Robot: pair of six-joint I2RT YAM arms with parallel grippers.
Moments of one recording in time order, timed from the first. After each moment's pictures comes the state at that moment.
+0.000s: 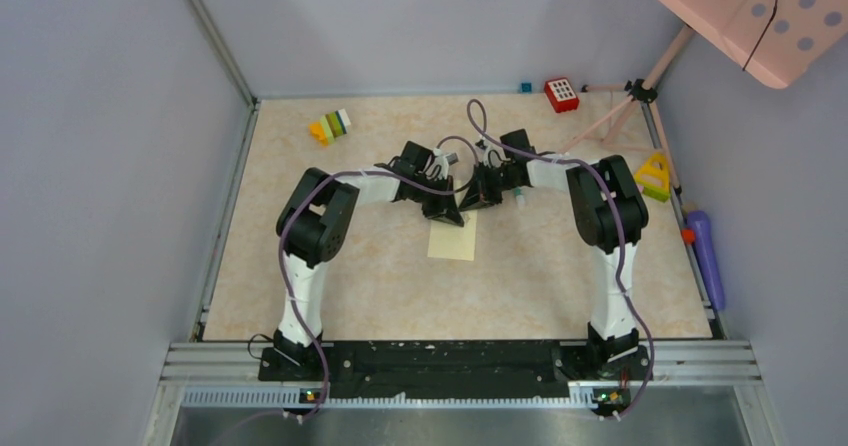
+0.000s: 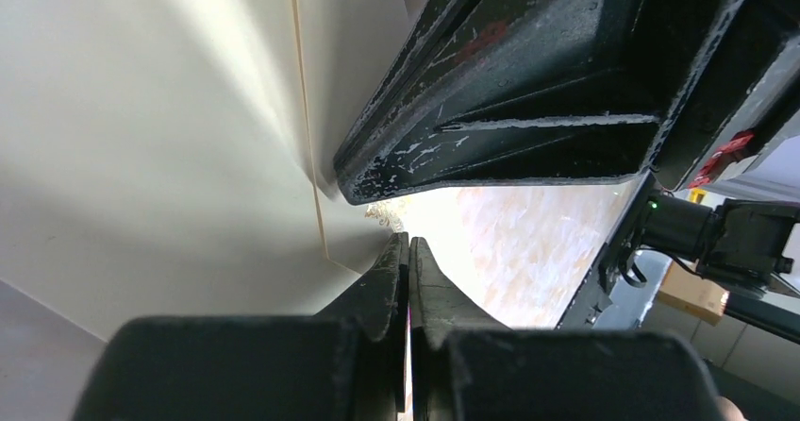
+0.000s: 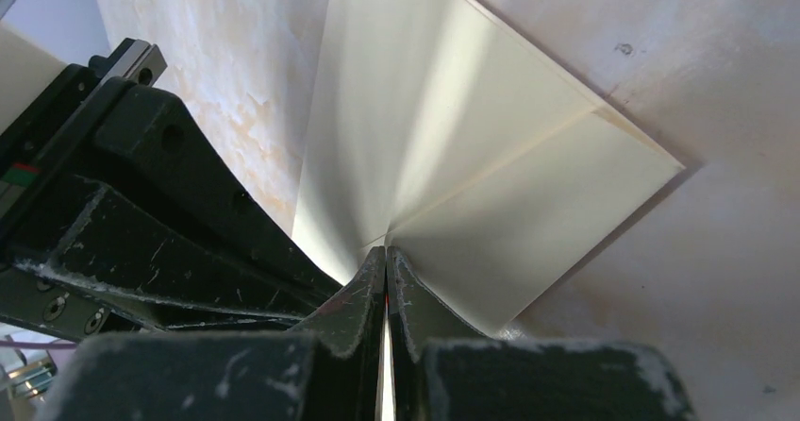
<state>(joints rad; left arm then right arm) -0.51 2.13 1.35 -0.18 0.74 -0.43 0.35 2.14 1.34 -0.23 -0.78 0.37</state>
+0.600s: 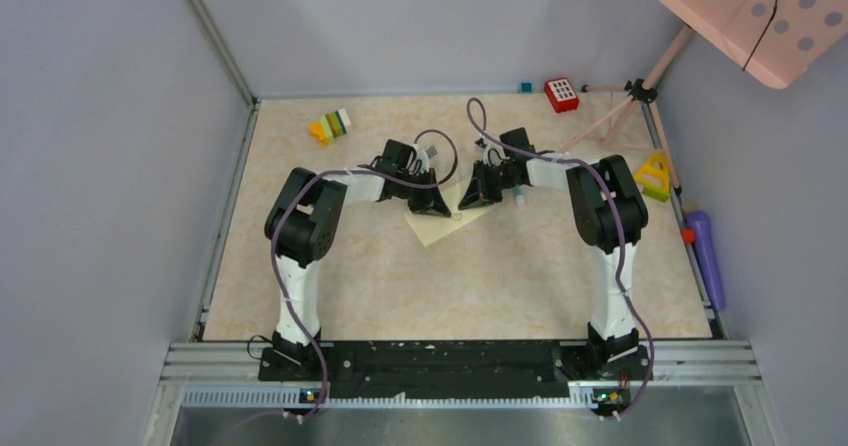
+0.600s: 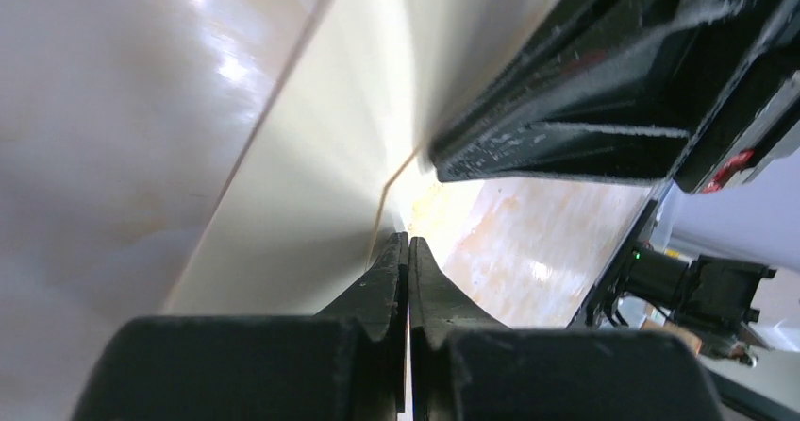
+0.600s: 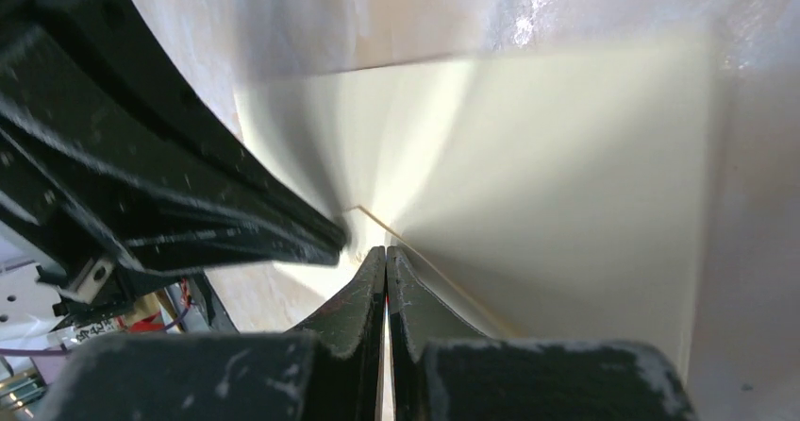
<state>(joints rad) -0.44 2.09 1.27 -0.09 0.69 -0.51 0.35 2.14 1.36 -0.24 -0.75 0.36</state>
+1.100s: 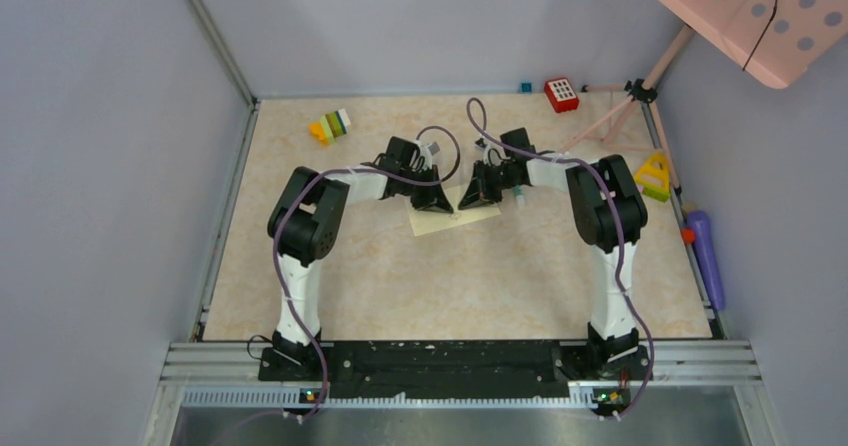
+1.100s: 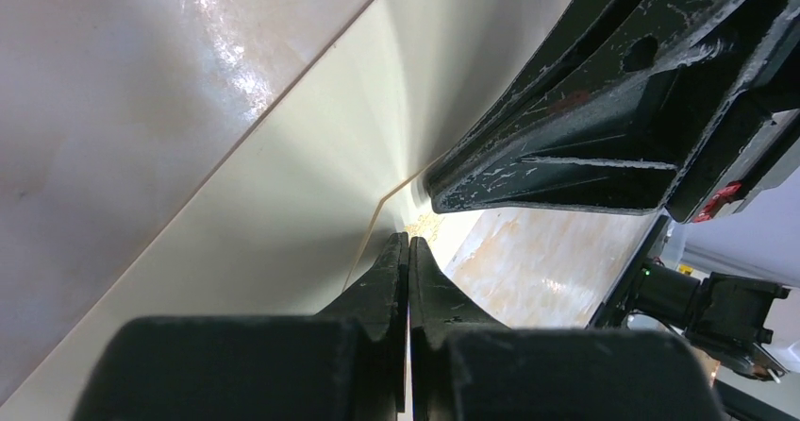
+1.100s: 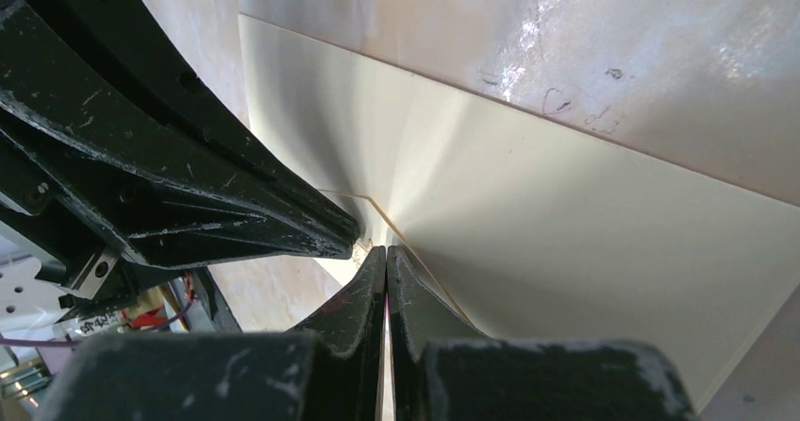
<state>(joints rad) -0.44 2.11 1.30 -0.08 0.66 -0.52 0.35 2.15 1.36 -0.22 -0.78 0.36</state>
